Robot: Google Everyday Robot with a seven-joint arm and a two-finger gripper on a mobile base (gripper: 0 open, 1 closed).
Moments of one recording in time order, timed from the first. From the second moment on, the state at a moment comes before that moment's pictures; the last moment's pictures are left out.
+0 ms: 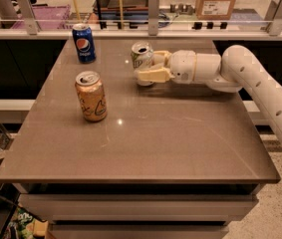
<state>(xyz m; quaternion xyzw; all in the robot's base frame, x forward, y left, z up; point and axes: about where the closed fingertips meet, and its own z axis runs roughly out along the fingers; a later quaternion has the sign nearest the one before) 0.681 -0.017 0.876 -0.49 0.53 0.40 0.56</state>
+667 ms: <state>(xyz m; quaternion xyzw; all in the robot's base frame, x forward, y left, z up) 0.682 -0.017 0.862 -0.48 0.55 0.40 0.56</state>
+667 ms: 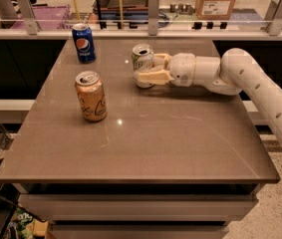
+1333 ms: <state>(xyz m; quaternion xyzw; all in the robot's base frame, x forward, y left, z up) 0.681 -0.010 0.863 -0.48 0.55 0.40 0.55</state>
